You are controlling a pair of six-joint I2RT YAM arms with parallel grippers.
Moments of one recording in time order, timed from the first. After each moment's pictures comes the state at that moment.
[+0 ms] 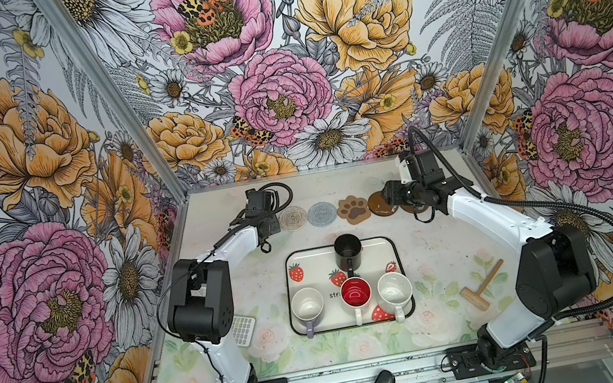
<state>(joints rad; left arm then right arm) -0.25 1.80 1.23 -0.32 -0.29 -0.34 0.26 1.58 1.27 -0.48 -0.14 0.37</state>
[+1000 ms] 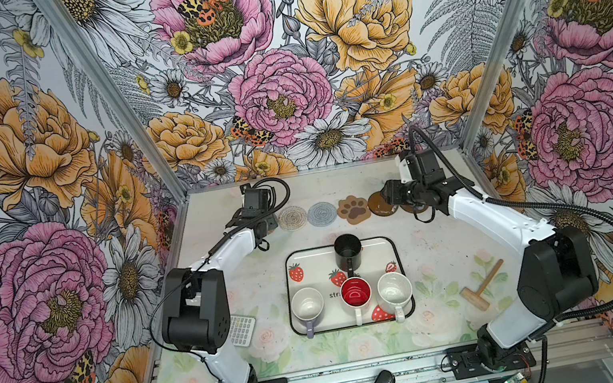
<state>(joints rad) -0.26 1.70 1.21 -0.29 -0.37 -0.32 0.27 1.57 1.27 -0.48 -0.14 0.38</state>
